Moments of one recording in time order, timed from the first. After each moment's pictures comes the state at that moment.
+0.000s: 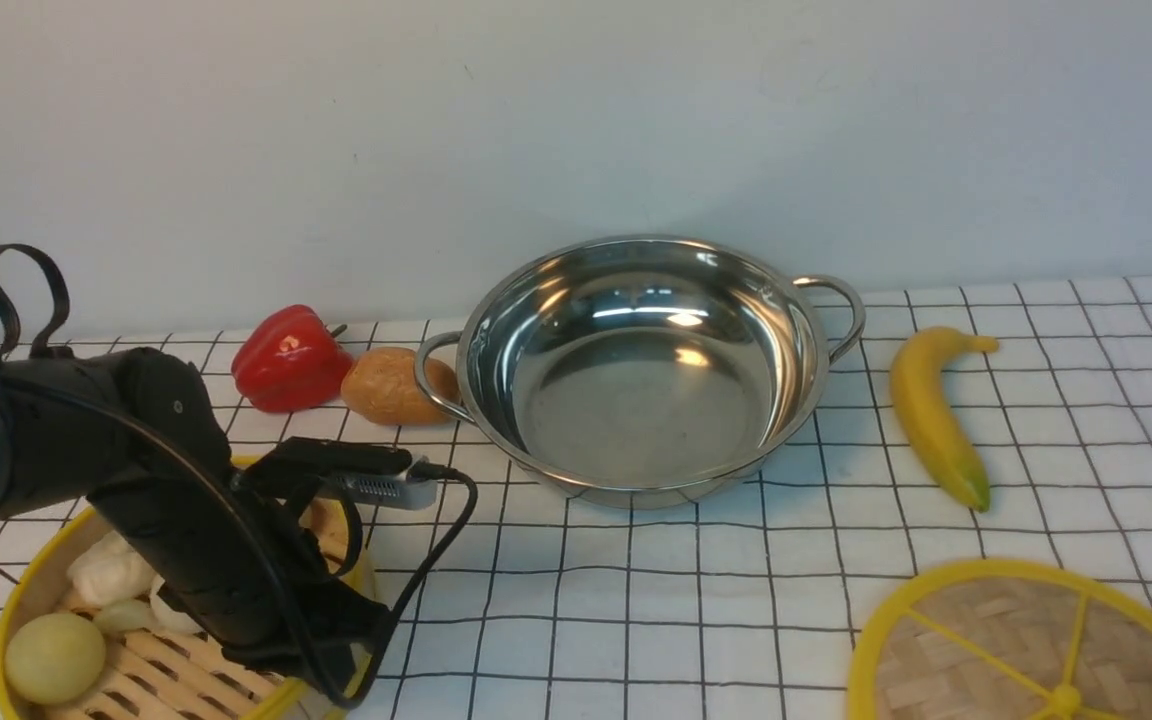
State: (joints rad) right arm -0.08 0.01 0.01 0.02 0.33 0.21; left arm -0.15 1.73 -0.93 -0.23 0.89 0.31
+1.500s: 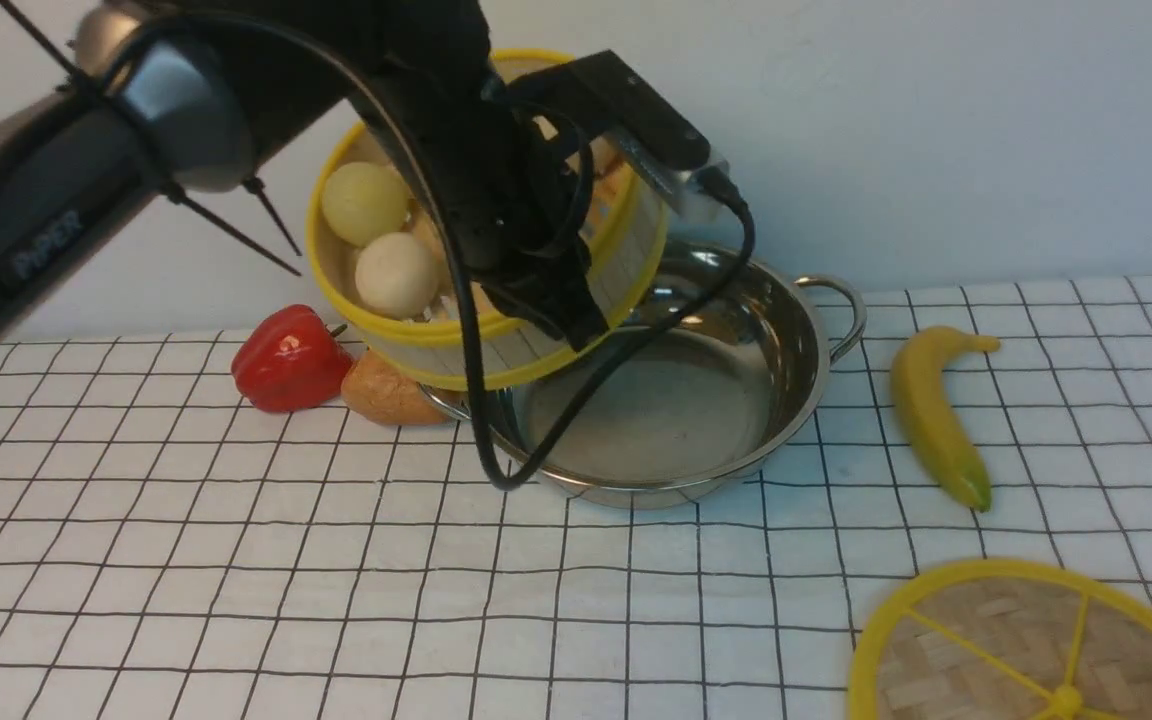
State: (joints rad) right arm -0.08 0.01 0.01 0.02 0.33 0.21; left arm -0.49 1.95 -1.91 -0.06 1.25 0.61
